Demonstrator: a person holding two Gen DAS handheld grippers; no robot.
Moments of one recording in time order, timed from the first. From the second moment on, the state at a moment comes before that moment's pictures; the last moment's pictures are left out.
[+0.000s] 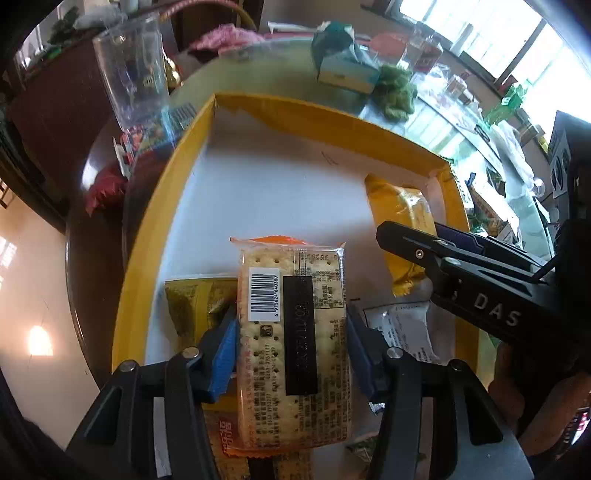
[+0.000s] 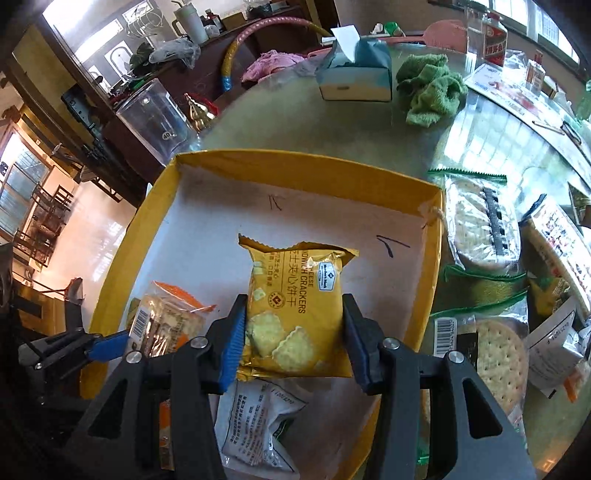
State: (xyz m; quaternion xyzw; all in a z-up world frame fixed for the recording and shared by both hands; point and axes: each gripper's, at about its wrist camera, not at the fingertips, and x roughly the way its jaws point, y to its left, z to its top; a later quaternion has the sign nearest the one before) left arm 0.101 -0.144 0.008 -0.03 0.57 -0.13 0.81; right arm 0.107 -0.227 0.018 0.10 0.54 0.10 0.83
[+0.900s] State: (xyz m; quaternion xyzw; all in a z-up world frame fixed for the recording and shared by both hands) left arm -0.037 -0.257 0.044 -0.04 0.51 -0.25 0.82; right arm -0.117 -0.393 0.083 0.19 0.45 0.04 0.87
